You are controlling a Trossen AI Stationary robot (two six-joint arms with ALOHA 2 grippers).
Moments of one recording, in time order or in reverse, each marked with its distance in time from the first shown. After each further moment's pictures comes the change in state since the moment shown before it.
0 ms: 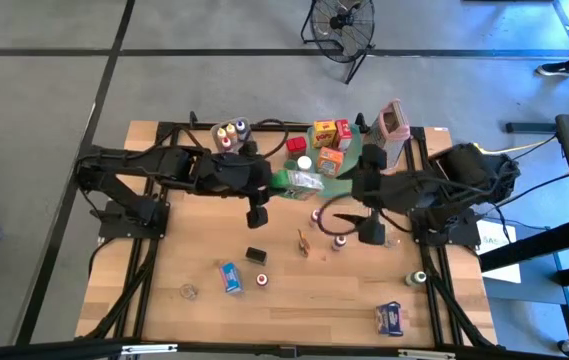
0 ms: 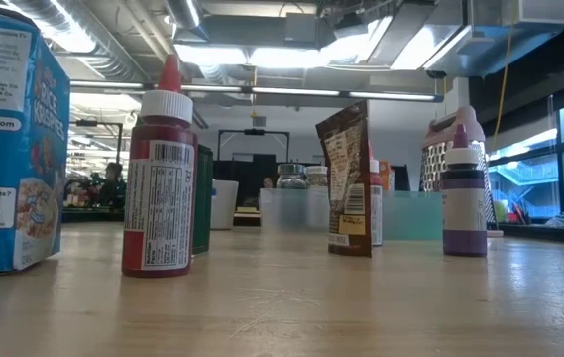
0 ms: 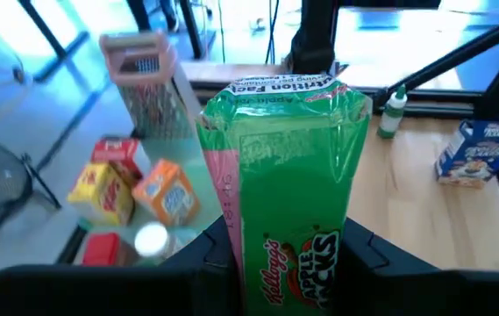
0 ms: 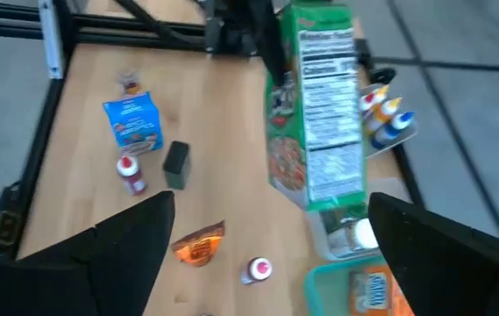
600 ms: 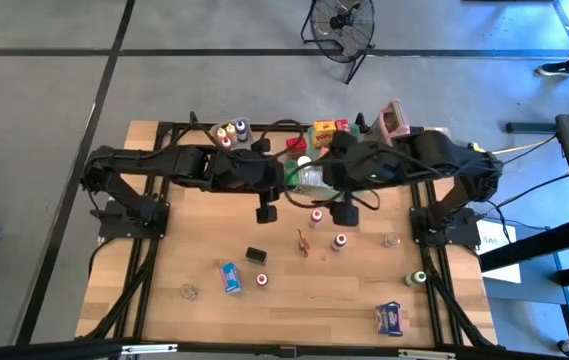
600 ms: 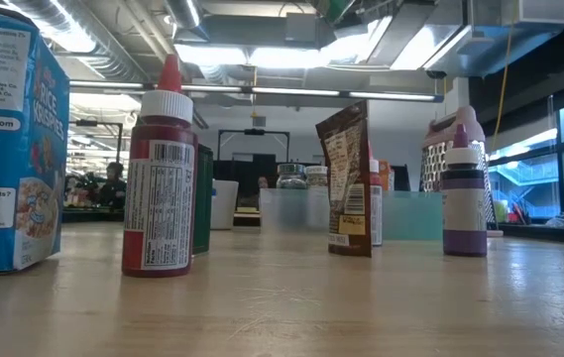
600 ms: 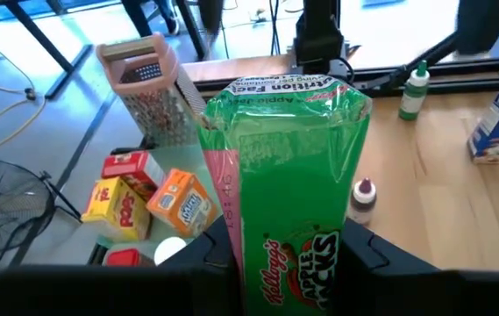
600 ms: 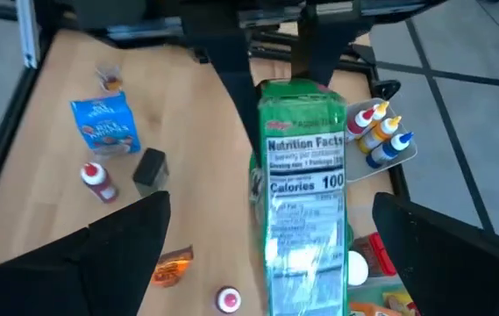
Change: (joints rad) left arm 0.050 0.051 -0.001 0.044 0.030 0.138; right arm -0.206 0.080 0.000 0.113 -0.157 -0.221
